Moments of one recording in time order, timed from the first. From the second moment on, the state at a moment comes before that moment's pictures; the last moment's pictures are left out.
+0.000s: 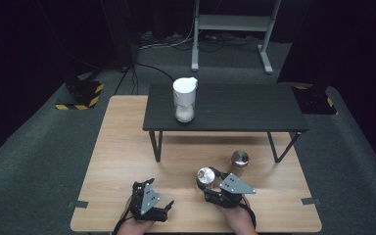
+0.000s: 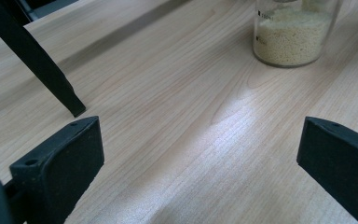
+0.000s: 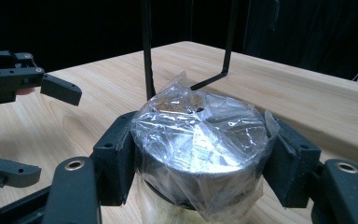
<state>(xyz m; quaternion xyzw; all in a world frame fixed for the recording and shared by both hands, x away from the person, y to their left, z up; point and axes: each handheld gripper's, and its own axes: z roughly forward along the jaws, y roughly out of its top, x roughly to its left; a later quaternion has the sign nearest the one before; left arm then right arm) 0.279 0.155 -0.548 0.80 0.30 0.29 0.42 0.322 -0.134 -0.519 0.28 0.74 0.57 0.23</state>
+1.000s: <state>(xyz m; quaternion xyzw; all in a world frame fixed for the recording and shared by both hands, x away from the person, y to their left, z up) 0.278 0.154 -0.548 0.81 0.30 0.30 0.42 0.308 -0.176 -0.481 0.29 0.71 0.59 0.26</state>
